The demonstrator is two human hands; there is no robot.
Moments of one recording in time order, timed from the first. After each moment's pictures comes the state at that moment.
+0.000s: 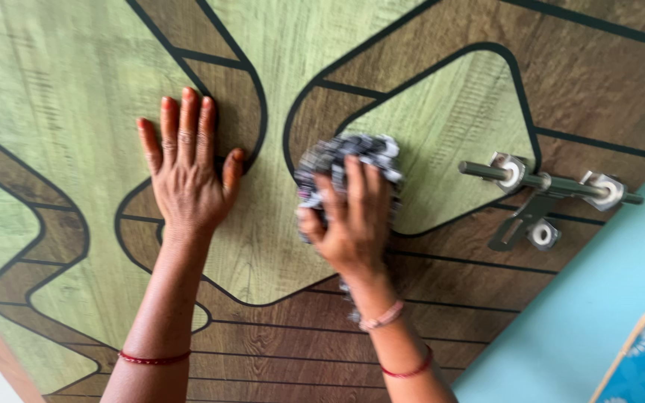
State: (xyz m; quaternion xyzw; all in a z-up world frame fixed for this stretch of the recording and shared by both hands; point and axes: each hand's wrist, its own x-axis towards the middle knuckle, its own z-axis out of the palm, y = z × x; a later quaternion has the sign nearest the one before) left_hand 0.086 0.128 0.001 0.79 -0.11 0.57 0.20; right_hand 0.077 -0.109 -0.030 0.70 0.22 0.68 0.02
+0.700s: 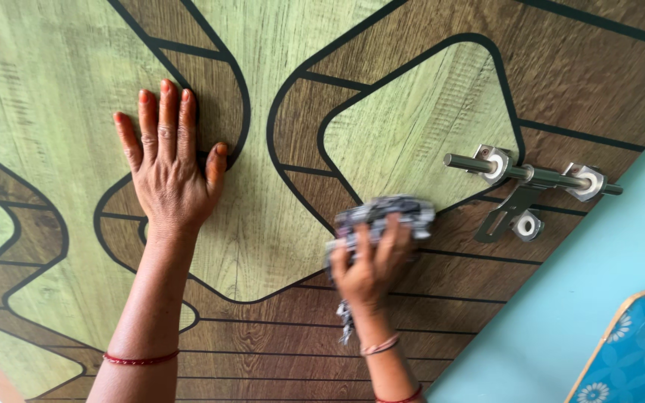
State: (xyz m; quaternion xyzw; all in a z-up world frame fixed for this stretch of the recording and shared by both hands) left_hand 0.085 0.126 0.000 0.79 -0.11 0.56 0.22; right_hand 0.079 -0.175 -0.133 0.72 0.10 0.68 -0.04
